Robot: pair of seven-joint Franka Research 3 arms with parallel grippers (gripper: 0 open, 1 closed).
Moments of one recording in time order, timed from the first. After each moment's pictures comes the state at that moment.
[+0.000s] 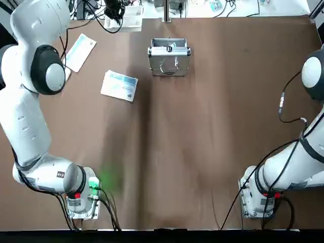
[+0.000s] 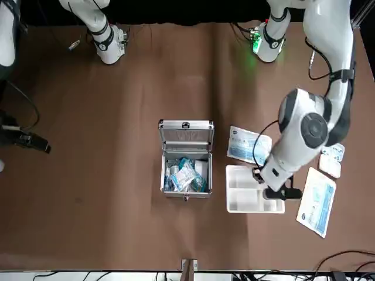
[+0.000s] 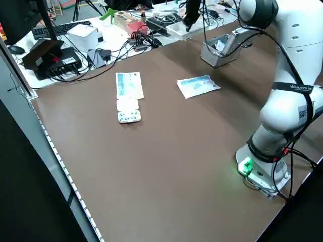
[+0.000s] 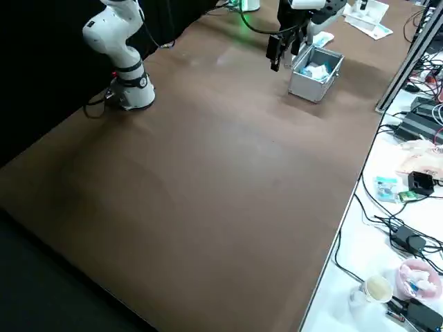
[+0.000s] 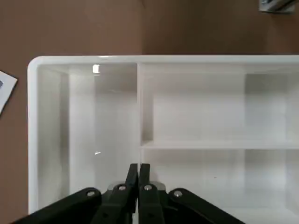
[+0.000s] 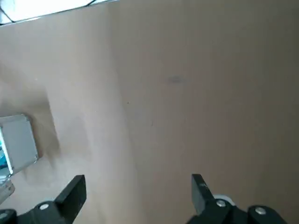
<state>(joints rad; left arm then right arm) -0.19 0.53 -0.19 -1.35 0.08 1.98 -0.36 0.07 0.30 -0.11 -1.25 0.07 1.56 0.14</state>
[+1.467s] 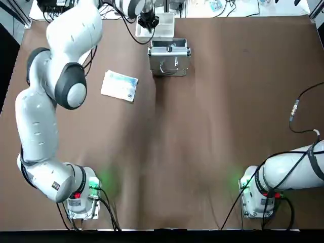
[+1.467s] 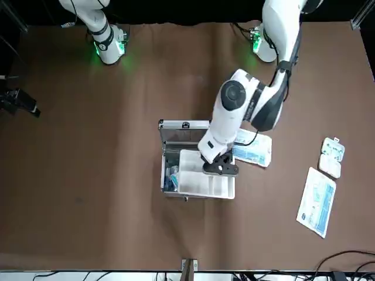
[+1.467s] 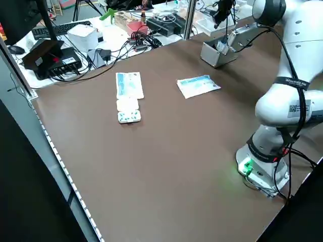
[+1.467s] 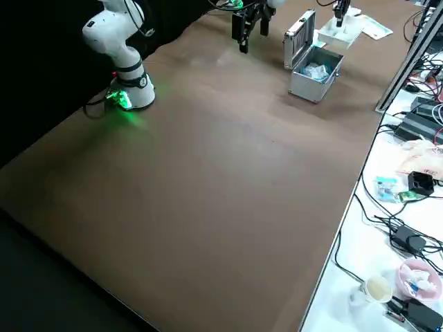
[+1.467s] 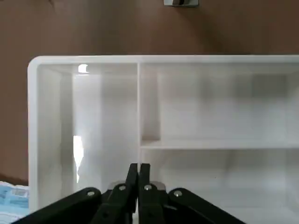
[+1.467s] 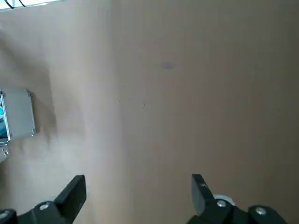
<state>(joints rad) -0.56 0.63 -0.08 -1.26 0.13 2.09 -0.61 0.07 0.00 -0.14 -1.57 0.05 1.62 0.04</state>
